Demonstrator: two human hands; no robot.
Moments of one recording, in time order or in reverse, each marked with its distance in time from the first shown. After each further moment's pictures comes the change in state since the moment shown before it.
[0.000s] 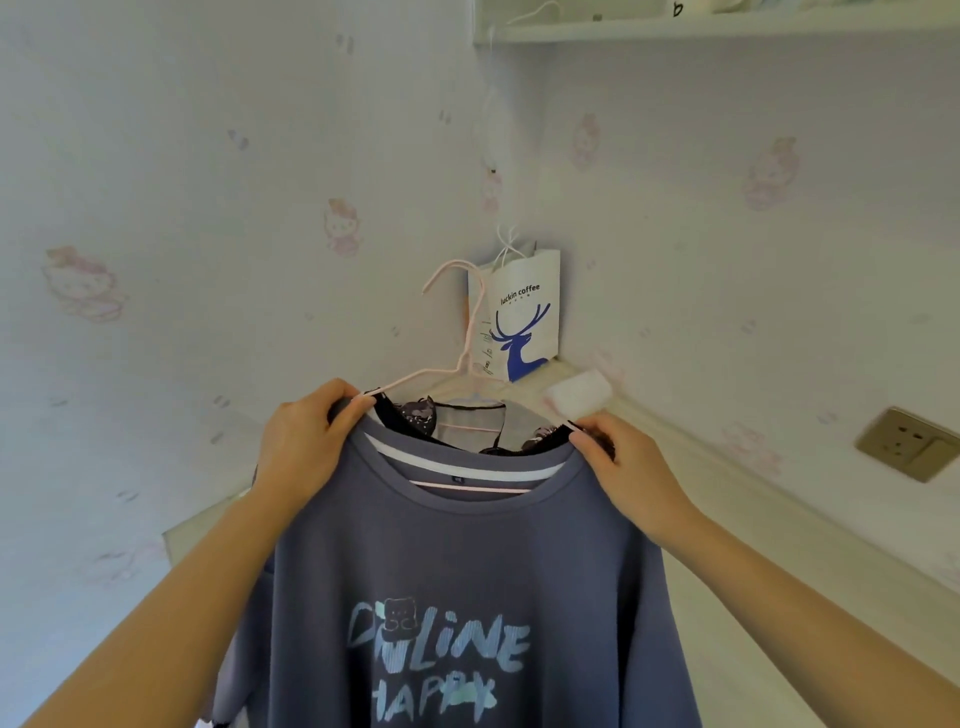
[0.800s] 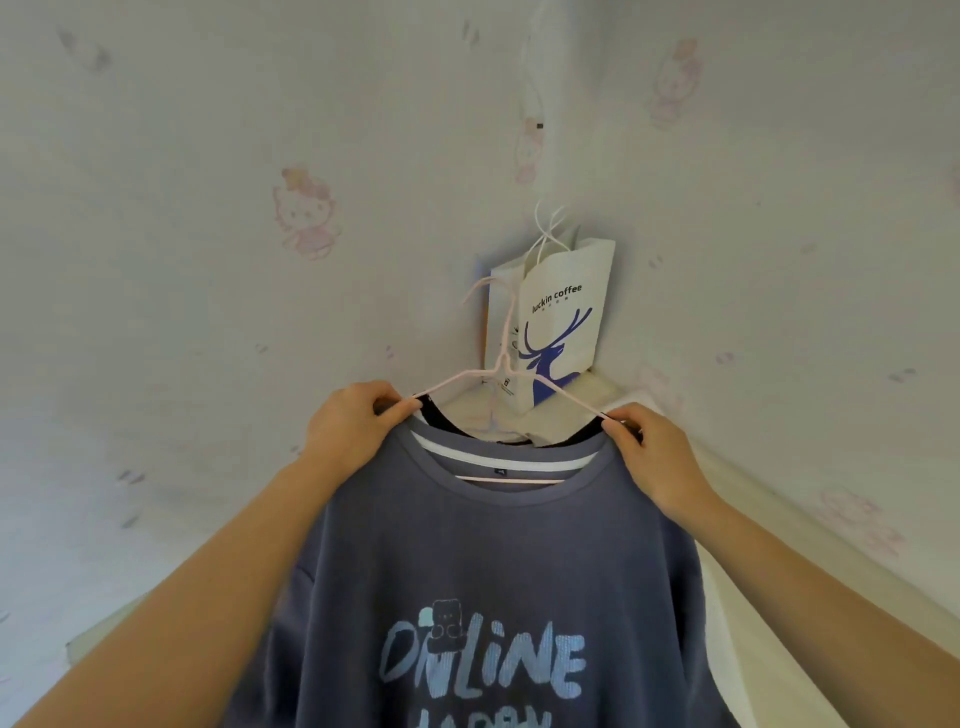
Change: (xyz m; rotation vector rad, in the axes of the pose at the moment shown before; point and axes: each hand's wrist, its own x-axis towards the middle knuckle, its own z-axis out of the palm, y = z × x) left_hand 0.198 -0.093 0.133 0.010 -0.276 -0.121; right_hand 0.214 0.086 0.067 -0.163 0.044 0.162
